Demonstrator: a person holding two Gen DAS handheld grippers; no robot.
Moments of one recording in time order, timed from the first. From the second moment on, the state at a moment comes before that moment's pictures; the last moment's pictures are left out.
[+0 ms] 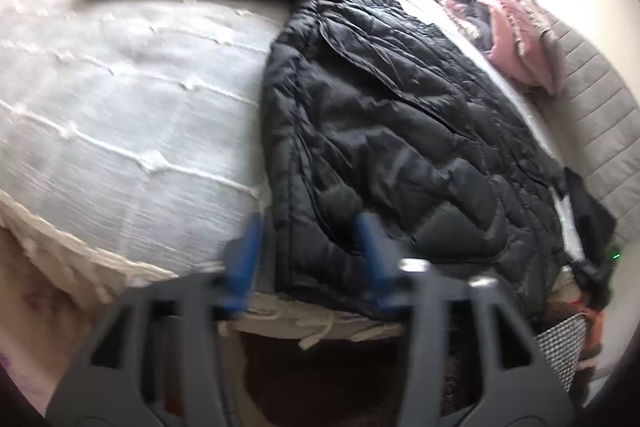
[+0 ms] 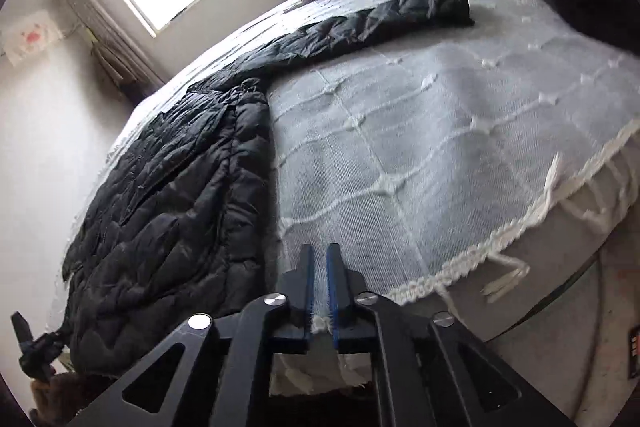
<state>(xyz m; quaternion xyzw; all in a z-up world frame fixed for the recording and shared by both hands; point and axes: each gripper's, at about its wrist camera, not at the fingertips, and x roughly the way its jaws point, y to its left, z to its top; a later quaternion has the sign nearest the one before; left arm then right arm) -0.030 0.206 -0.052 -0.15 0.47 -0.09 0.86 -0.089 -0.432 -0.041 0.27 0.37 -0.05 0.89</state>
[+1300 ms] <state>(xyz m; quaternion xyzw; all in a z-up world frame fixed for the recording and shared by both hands) 0.189 0.333 -0.054 -0.30 0.48 0.07 0.82 0.154 -0.258 0.024 0.17 0.41 0.07 0.89</state>
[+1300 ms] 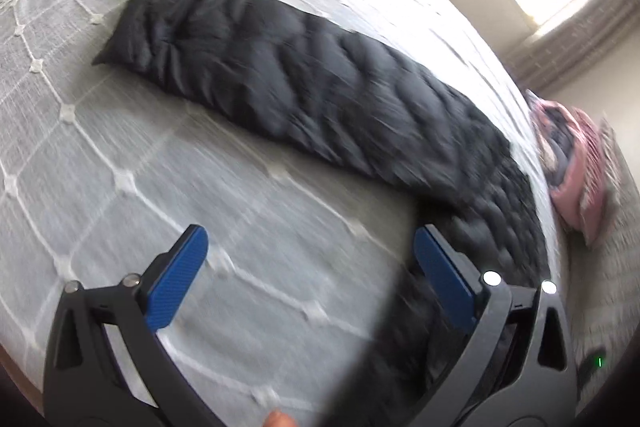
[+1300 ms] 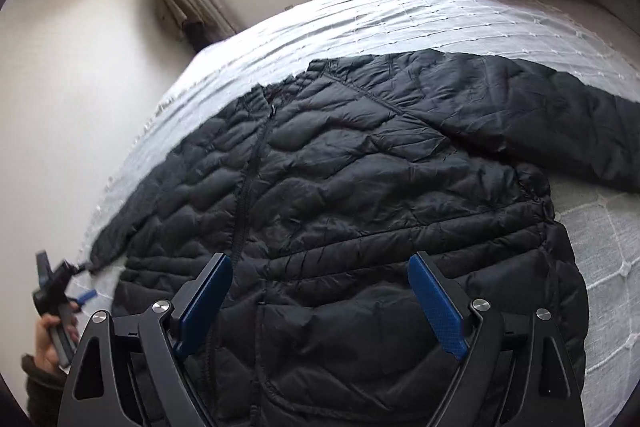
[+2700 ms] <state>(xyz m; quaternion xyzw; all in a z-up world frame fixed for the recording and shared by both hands) 0.251 0.252 0.081 -0.22 0.23 -0.03 0.95 0.147 -0.281 0.018 0.17 0.42 0.03 0.89</state>
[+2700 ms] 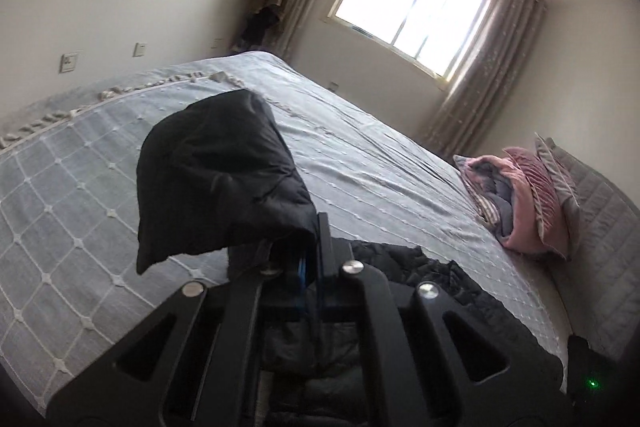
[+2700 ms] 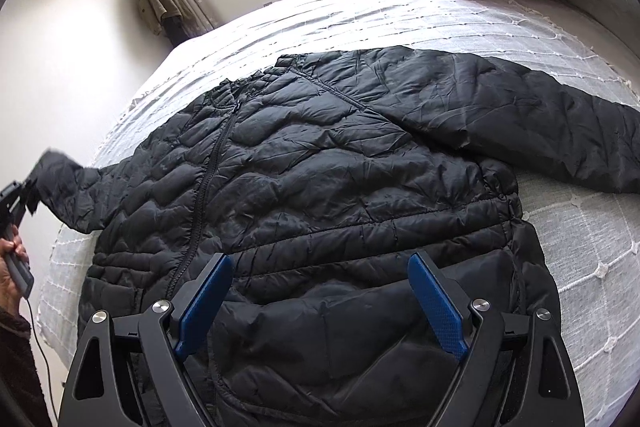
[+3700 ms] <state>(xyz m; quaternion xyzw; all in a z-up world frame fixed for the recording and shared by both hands) 0.244 0.043 -0.002 -0.06 0.41 -0.24 0.88 0.154 -0.291 0.026 0.27 0.38 0.11 0.88</state>
